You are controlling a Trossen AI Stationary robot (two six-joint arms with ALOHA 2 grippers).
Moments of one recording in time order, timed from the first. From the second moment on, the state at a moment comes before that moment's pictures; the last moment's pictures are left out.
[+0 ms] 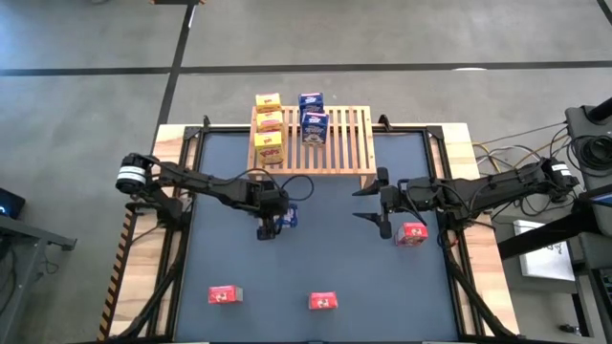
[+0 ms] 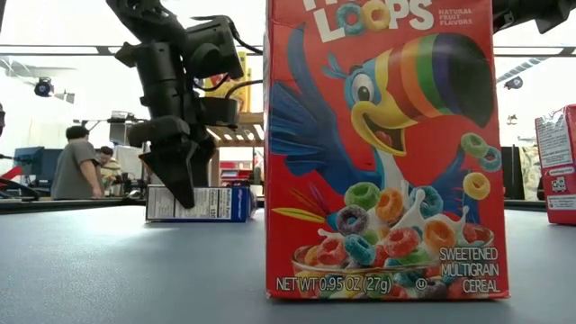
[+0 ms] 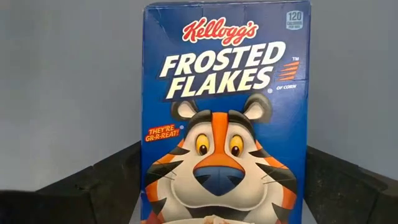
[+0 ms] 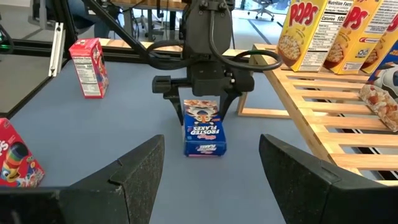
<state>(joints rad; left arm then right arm) 0.01 1.64 0.90 -0.51 -0.08 -0.04 0.11 0.95 0.55 0.13 0.13 -0.05</state>
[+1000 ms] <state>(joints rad) -0.18 1.43 0.91 -0.51 -0.41 -0.21 0.13 0.95 0.55 0.17 0.34 -0.05</state>
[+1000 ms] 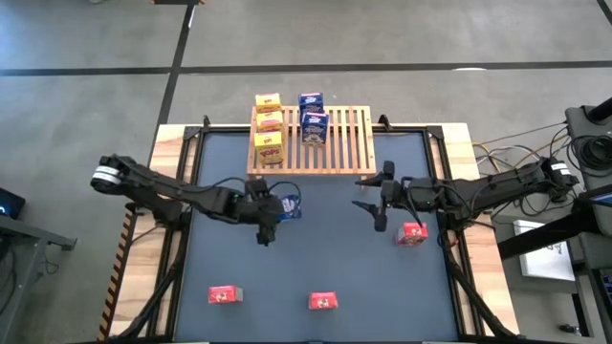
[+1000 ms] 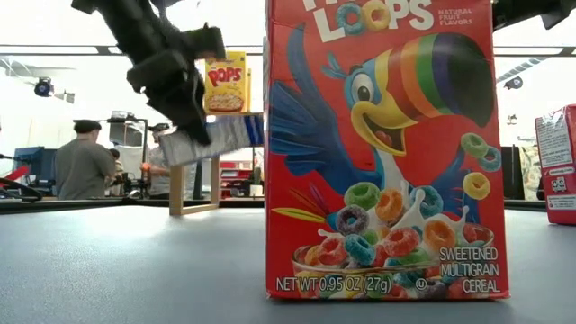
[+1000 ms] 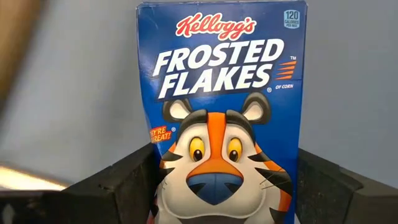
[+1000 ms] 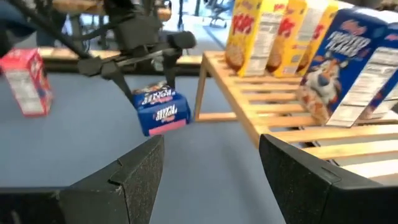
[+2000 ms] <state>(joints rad) -0.39 1.50 0.94 -0.05 -1.35 -0.23 0.26 1.41 0.55 1.06 0.60 -0.16</state>
